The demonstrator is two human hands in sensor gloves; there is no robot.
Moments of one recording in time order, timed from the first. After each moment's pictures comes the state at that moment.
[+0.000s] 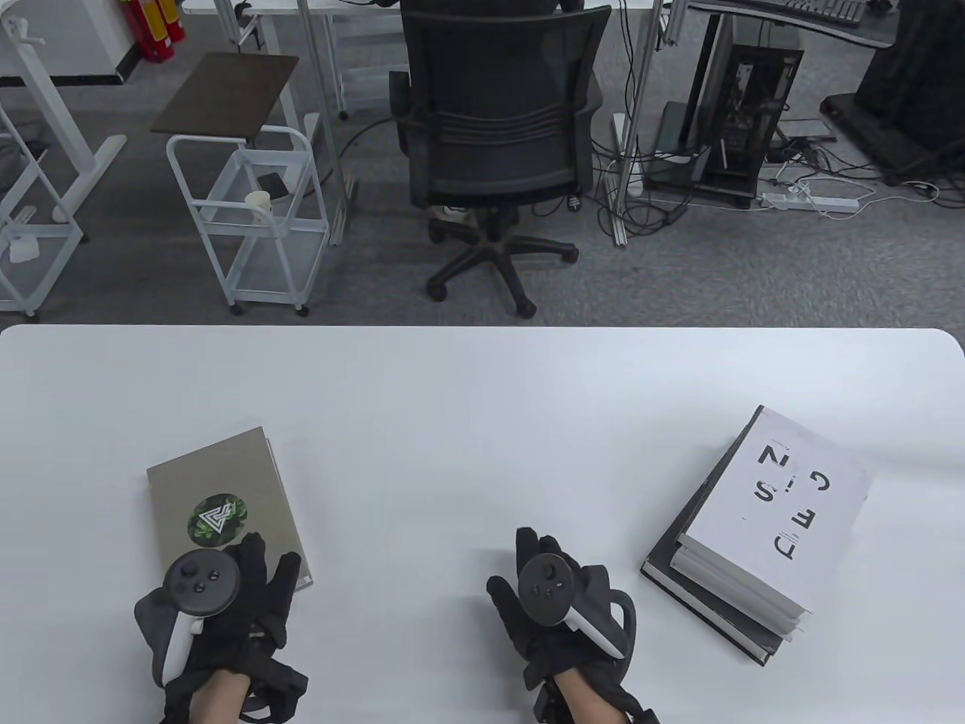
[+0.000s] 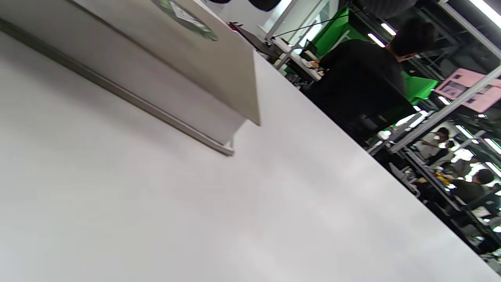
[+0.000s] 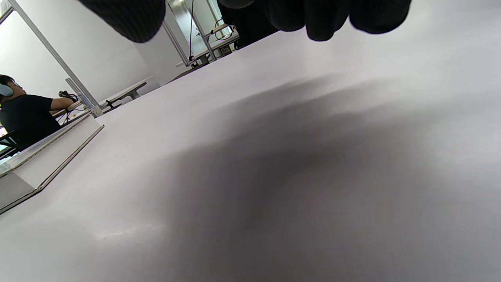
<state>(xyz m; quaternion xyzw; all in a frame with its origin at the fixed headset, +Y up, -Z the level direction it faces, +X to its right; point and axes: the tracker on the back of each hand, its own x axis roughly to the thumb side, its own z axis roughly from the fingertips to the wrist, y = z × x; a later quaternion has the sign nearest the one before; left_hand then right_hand) -0.322 -0.736 -0.266 -0.08 0.17 0.32 0.93 0.060 -0.749 -0.271 0.06 0.11 0.97 0.19</state>
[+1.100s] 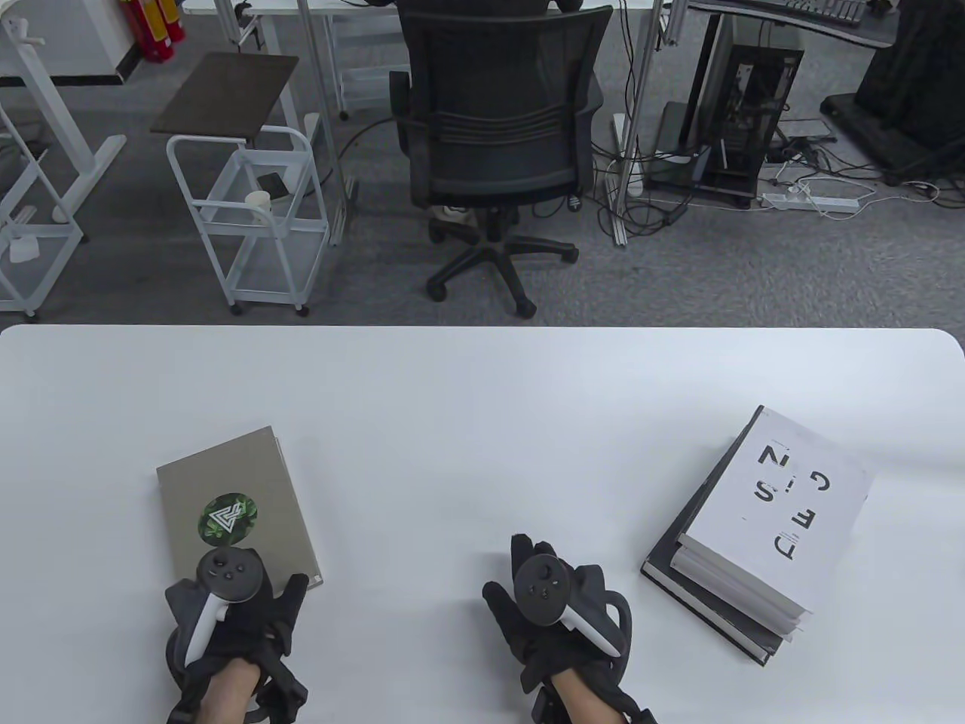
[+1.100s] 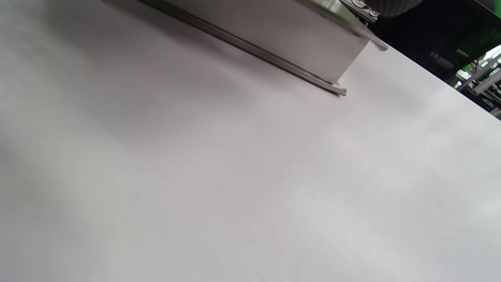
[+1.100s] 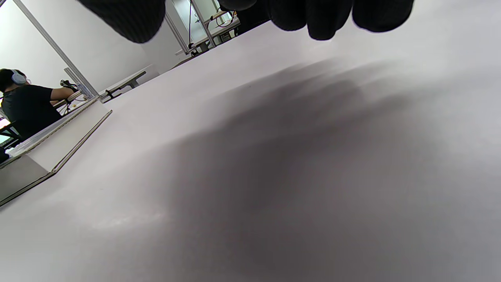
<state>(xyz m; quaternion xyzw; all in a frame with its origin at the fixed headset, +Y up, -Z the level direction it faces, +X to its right) -0.308 -0.772 -0.277 -0.19 0.18 0.24 0.93 0.057 -0.752 -0.271 0.07 0.14 0.97 0.19</state>
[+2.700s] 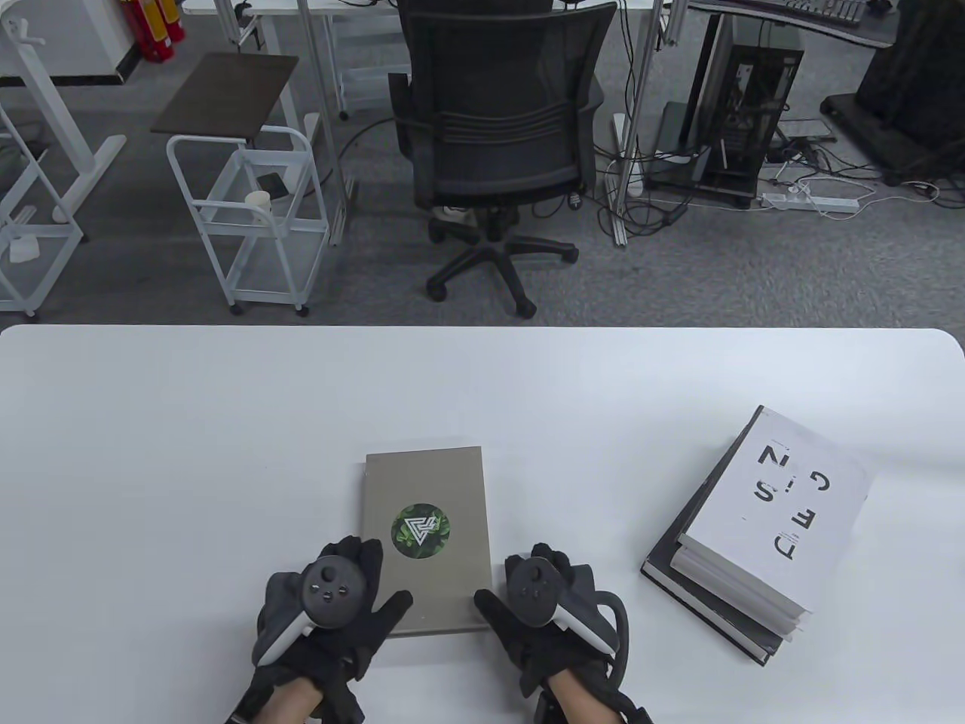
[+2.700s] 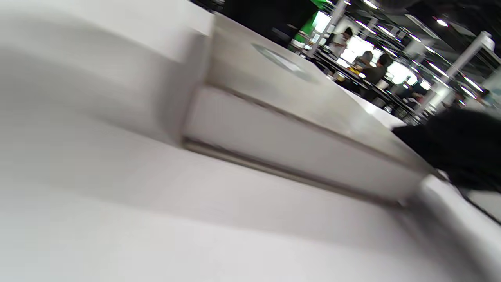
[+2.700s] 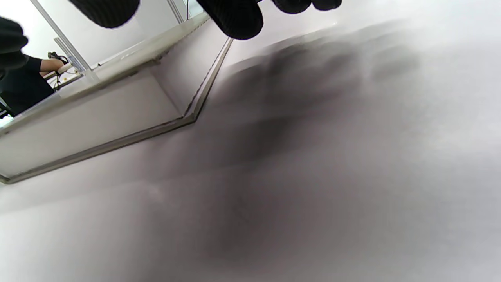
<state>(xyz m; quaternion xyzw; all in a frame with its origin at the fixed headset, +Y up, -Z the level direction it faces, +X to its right) -0.223 -0.743 -0.271 -0.15 -0.05 0.24 0.96 0.049 -0.762 -0.271 0.08 0.17 0.97 0.15</state>
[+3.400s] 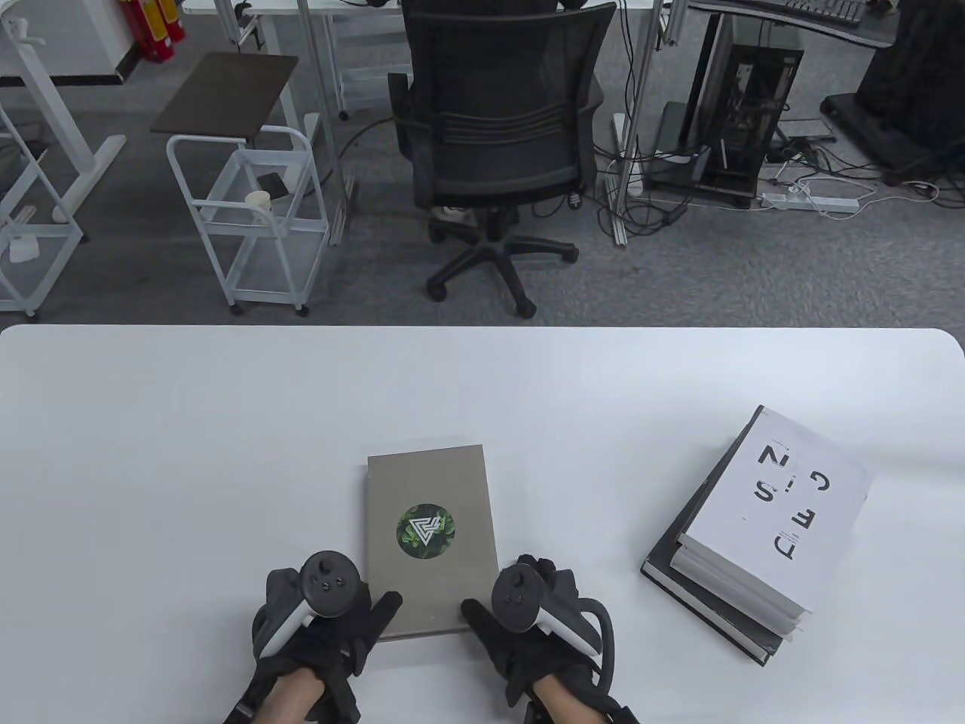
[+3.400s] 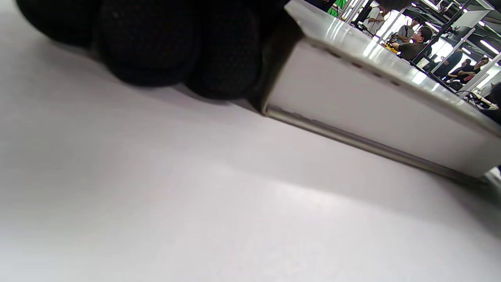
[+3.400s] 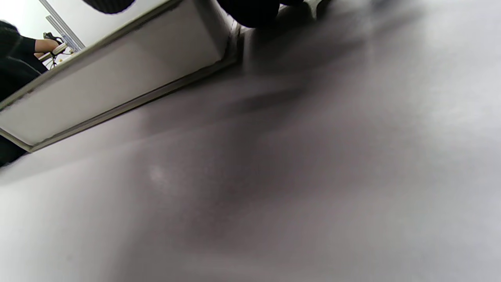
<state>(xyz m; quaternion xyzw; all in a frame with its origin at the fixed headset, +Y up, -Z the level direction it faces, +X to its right) -0.219 -0.769 -0.279 -0.20 -0.03 0.21 0.96 0.036 -0.774 -0.269 0.08 0.21 0.96 0.17</state>
